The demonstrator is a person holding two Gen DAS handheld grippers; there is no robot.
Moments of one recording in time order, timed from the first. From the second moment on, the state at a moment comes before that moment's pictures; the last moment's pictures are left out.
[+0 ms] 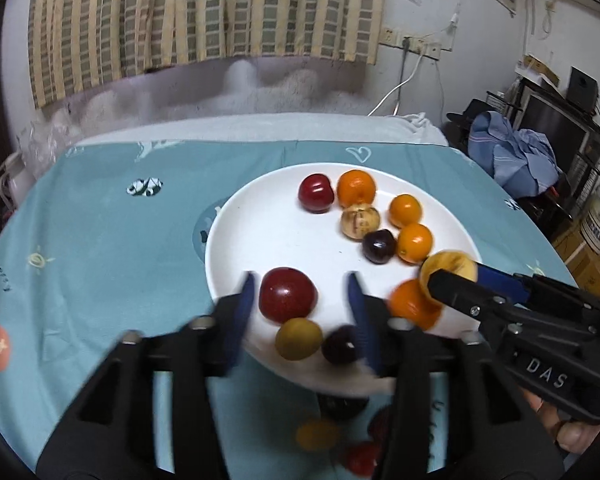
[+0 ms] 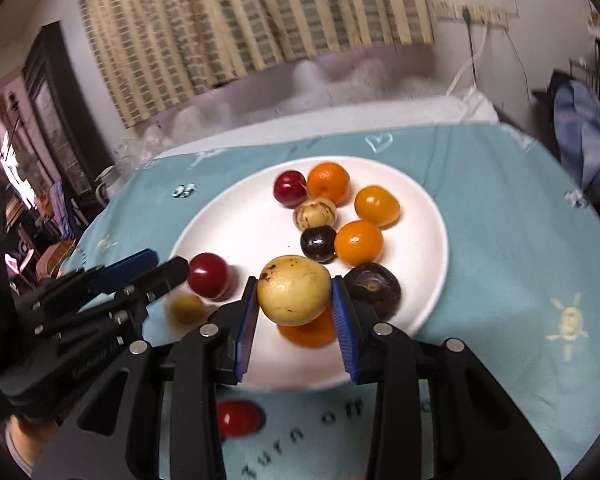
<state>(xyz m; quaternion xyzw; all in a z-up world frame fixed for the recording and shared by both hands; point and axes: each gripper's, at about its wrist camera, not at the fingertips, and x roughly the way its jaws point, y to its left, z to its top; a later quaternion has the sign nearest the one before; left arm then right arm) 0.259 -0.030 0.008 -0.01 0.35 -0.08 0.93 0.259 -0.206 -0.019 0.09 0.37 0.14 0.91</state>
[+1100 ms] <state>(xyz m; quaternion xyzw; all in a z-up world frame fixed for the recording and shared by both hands) 0.197 -0.024 -0.049 0.03 0.41 -0.13 0.90 0.174 -0.217 -0.033 0.11 0.37 0.20 0.90</state>
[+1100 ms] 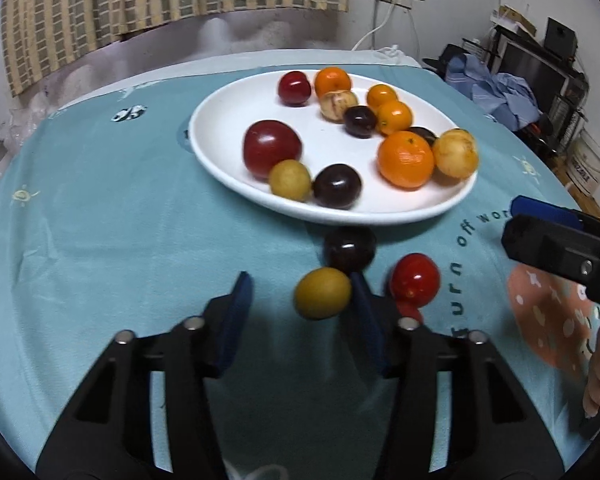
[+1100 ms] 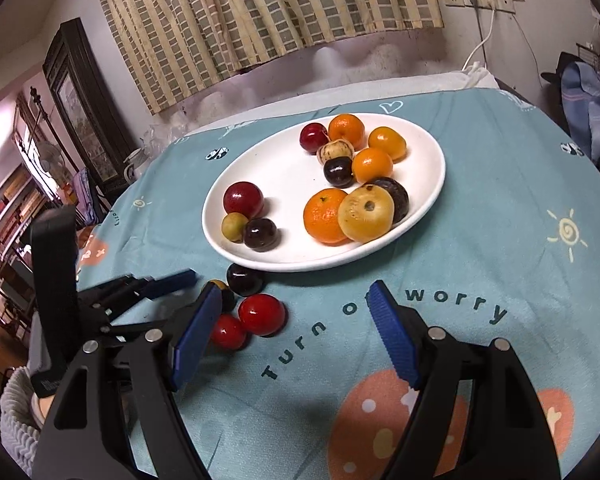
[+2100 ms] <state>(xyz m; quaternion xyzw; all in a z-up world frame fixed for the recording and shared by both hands) 0.199 0.006 -0.046 0.02 0.41 -0.10 0.90 0.214 -0.206 -0.084 0.24 0.46 0.28 0.81</state>
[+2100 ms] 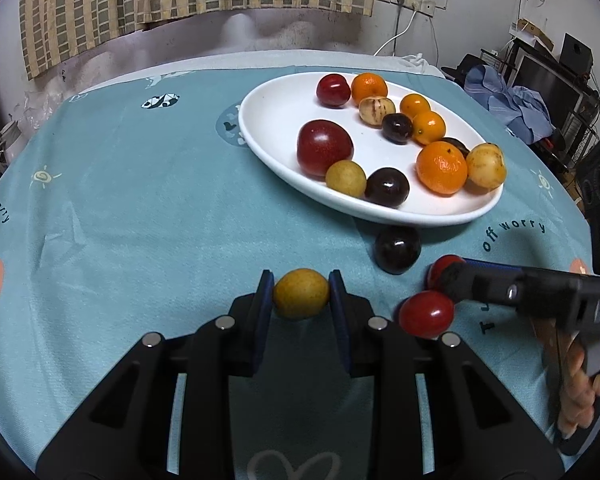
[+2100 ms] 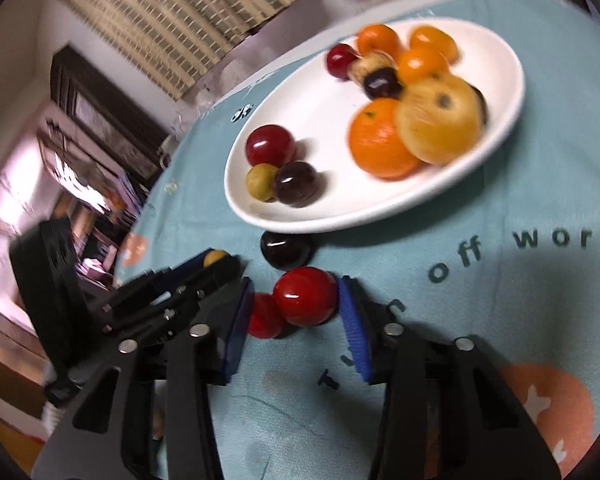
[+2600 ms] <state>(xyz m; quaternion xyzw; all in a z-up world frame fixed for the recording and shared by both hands) 0.193 -0.003 -0.040 0.02 0.39 -0.11 0.91 0.181 -0.184 -0.057 0.09 0.41 0.25 0.87</state>
